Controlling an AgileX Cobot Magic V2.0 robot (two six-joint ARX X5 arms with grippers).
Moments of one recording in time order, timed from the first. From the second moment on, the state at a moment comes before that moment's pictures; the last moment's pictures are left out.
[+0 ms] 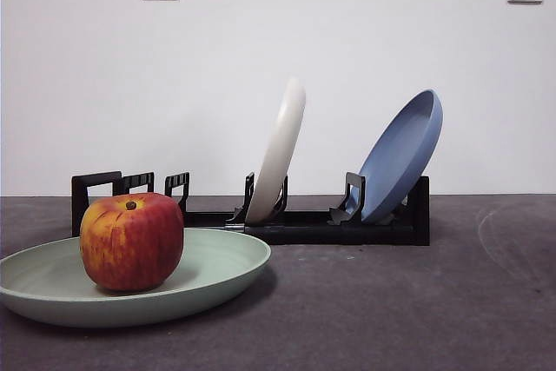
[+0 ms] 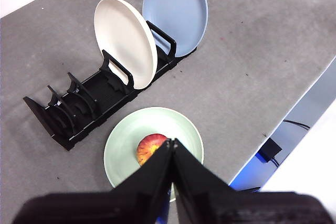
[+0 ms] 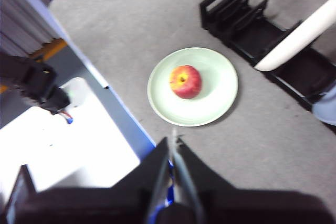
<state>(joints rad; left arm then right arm) -0.87 0.96 1.65 -1.33 -0.16 -0.08 0.85 1.15 1.78 -1.36 -0.16 0.04</state>
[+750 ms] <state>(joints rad) -0.87 1.00 1.65 -1.33 -0.16 -0.08 0.85 1.15 1.78 -1.36 -0.08 0.03</state>
